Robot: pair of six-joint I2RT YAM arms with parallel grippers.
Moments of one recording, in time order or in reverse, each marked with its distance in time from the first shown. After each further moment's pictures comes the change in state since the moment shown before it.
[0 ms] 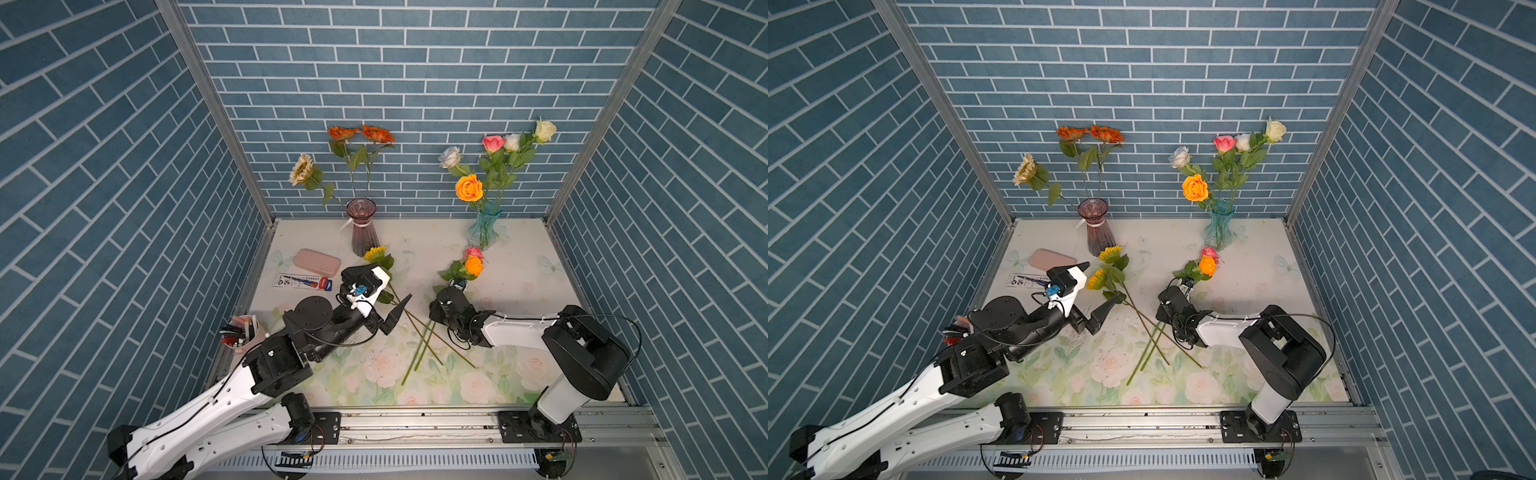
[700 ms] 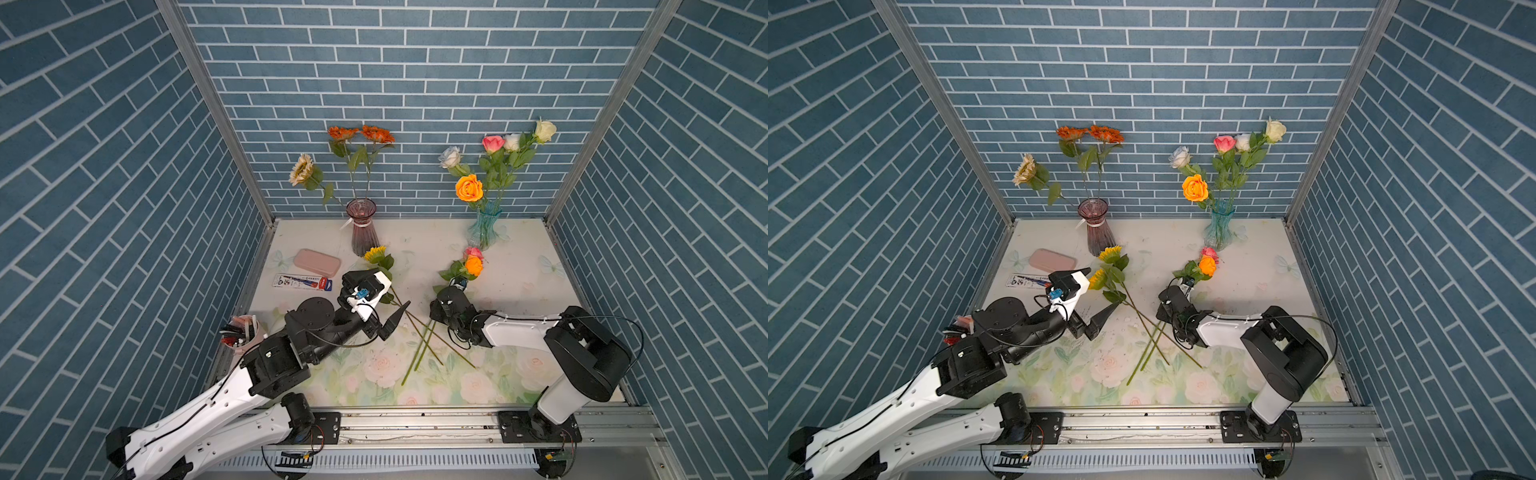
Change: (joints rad) left arm 0.000 -0.014 0.000 -0.081 0.019 0.001; right arm 0.000 -0.002 0.002 -0.003 0.012 0.000
